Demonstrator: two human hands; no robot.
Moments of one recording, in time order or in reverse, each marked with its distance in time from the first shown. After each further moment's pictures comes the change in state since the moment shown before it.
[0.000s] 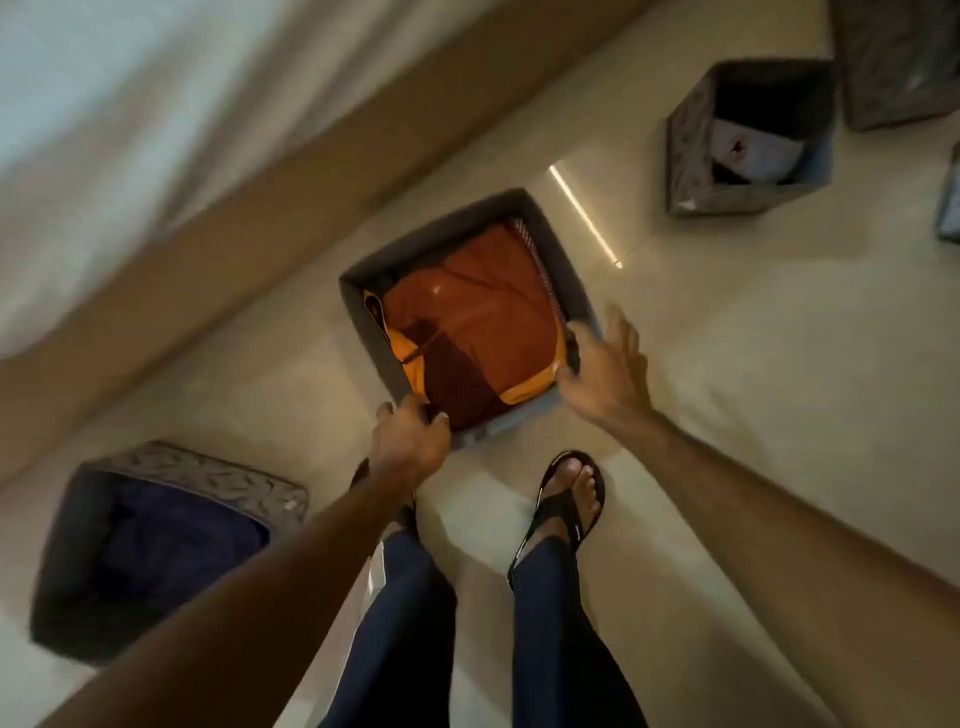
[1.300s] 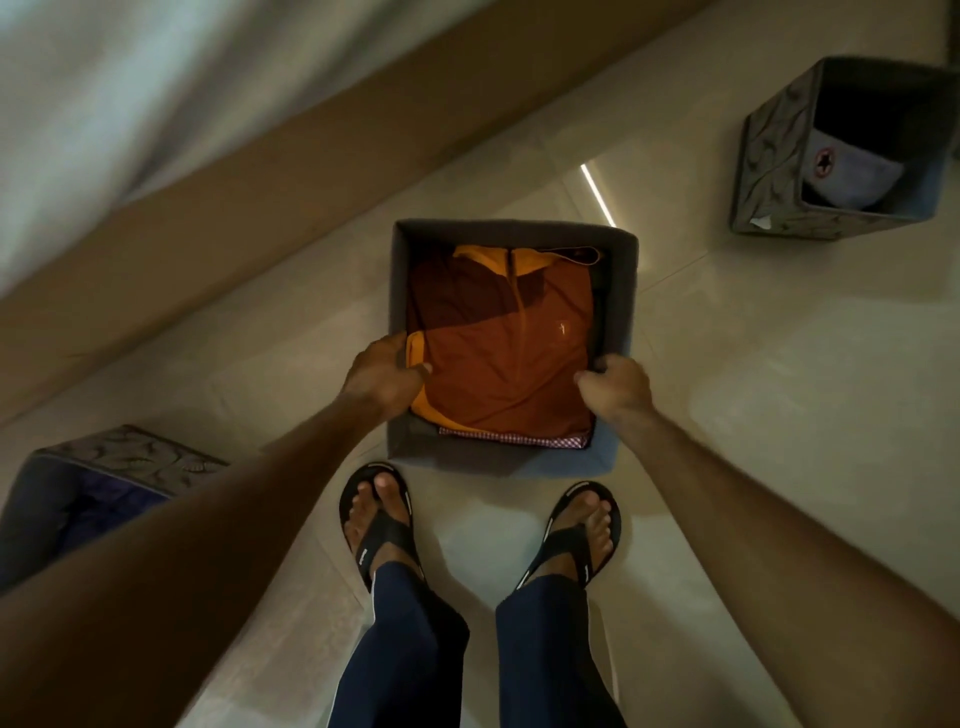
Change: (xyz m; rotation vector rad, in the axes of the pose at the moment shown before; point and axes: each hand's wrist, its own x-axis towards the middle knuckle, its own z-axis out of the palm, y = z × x) left_hand 0.083 0.022 -0.057 -0.136 -0.036 0.101; right_hand 0.068 -0.004 0.052 0.219 -0.148 0.394
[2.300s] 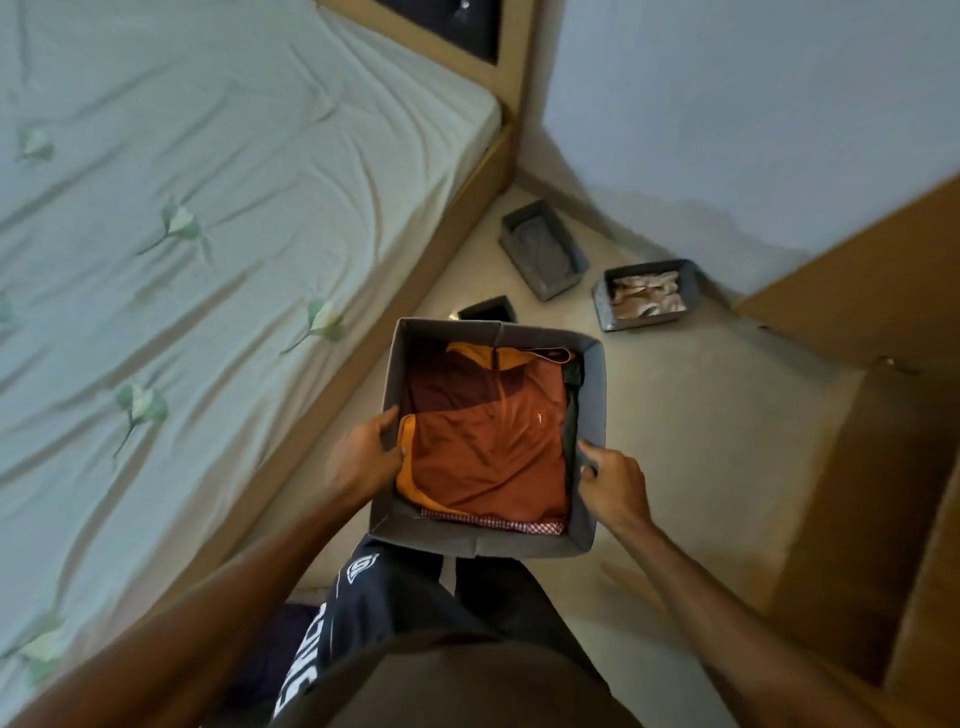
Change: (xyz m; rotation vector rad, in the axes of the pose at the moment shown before) left_hand -0.548 0.341 -0.131 0.407 0.016 0.492; right_hand -0.482 0.161 -0.414 0.319 0.321 -0.070
